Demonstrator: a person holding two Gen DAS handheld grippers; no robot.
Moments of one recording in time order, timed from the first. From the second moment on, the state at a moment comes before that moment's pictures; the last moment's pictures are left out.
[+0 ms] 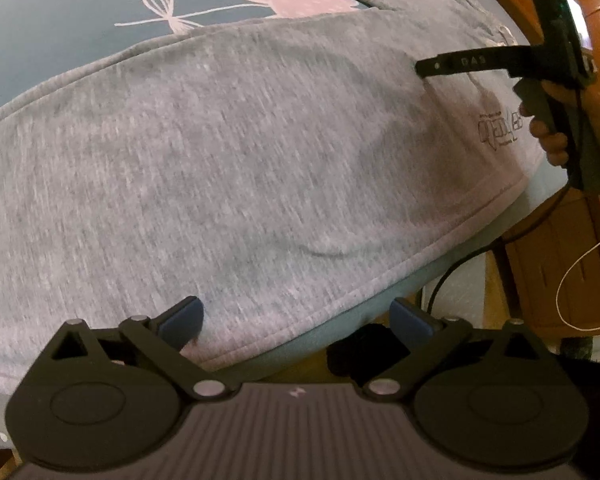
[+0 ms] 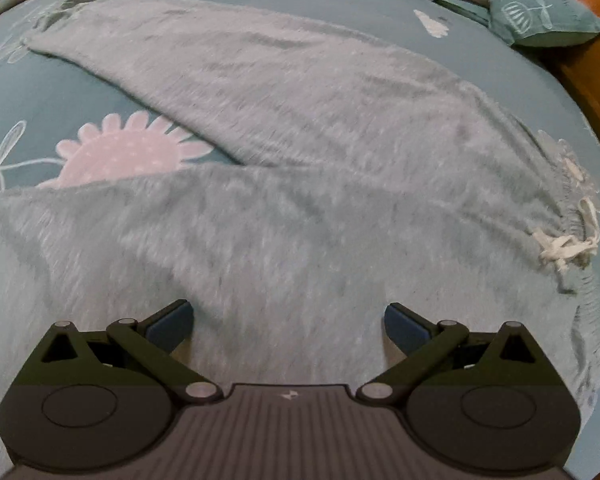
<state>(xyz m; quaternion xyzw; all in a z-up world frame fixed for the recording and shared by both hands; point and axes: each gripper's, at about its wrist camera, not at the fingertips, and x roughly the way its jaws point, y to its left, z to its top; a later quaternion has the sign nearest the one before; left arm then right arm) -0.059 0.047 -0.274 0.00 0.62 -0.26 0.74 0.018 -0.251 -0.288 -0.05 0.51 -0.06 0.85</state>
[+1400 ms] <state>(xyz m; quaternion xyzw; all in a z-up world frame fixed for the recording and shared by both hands) 0.032 -0.165 -0.240 0.12 0.57 -0.33 0.74 -0.075 -0.429 -0.306 0.16 0.55 -0.11 0.81</state>
